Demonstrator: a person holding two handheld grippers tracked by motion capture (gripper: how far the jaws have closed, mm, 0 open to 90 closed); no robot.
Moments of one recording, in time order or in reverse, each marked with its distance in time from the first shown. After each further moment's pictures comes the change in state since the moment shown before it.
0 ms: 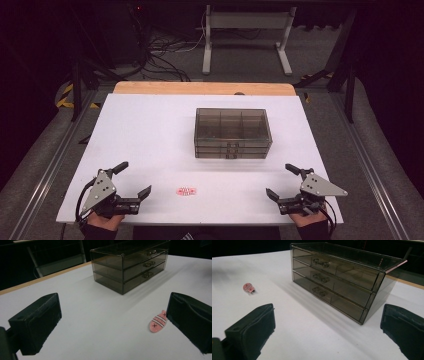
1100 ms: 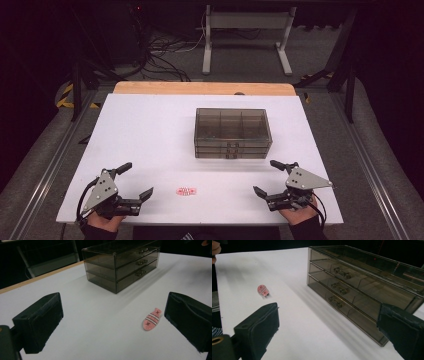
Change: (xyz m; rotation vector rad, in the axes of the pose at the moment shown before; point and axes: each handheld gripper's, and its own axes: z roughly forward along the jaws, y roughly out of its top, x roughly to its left) left arm -0.002 0.001 0.003 0.016 -0.050 0.020; right arm 0.013 0.026 0.025 0.039 0.097 -0.057
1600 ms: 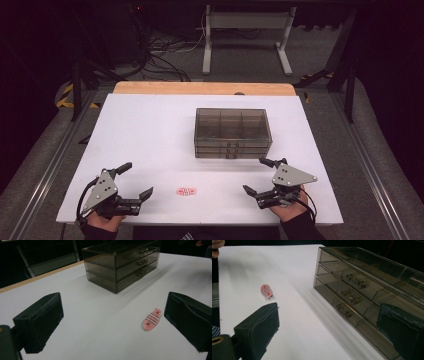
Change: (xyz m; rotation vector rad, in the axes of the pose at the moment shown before) left arm 0.001 0.000 0.000 0.001 -0.001 -0.004; right arm 0.009 0.014 0.023 0.030 0.034 -0.064
